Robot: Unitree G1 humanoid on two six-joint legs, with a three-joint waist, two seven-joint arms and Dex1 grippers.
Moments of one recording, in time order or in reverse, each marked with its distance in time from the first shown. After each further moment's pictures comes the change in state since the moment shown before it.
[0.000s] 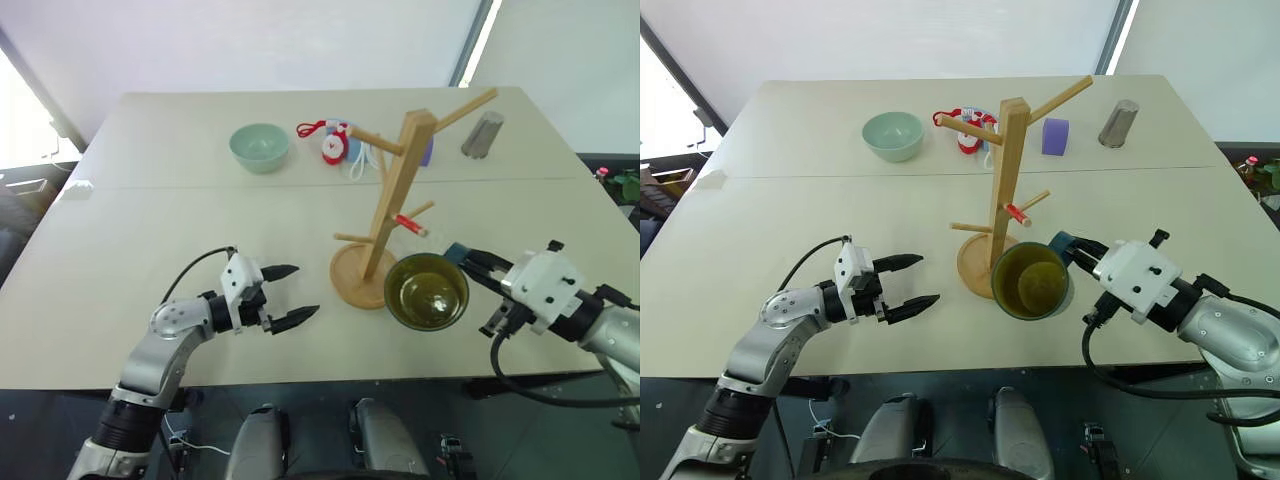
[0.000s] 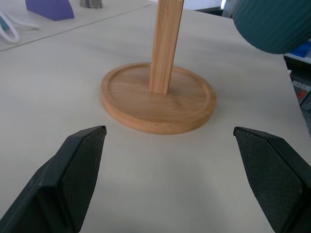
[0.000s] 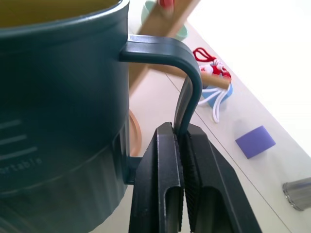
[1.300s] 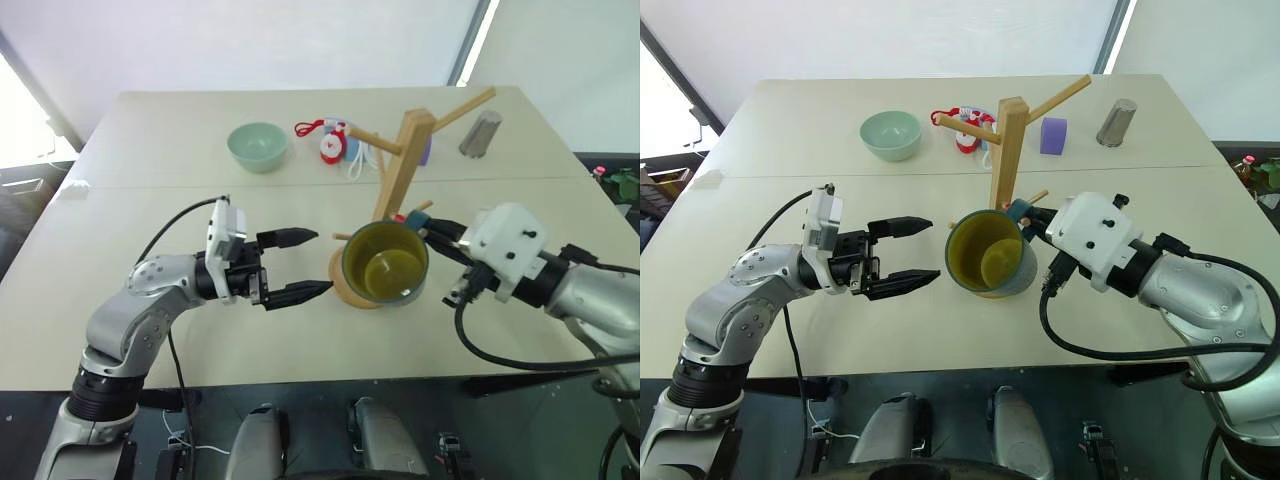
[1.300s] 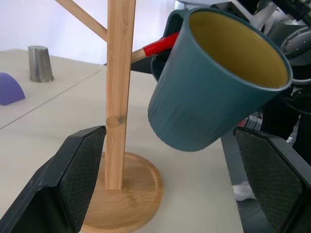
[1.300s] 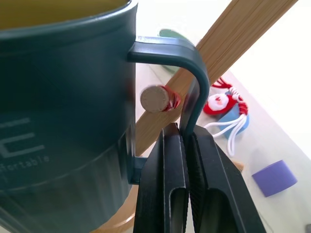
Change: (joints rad) left arm -0.180 0.100 0.090 -0.233 -0.336 0.300 -0.038; right arm -0.339 -0.073 0.195 -0.076 0.075 0.371 -0.110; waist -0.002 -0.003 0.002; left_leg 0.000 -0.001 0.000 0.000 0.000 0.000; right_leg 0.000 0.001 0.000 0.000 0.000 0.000
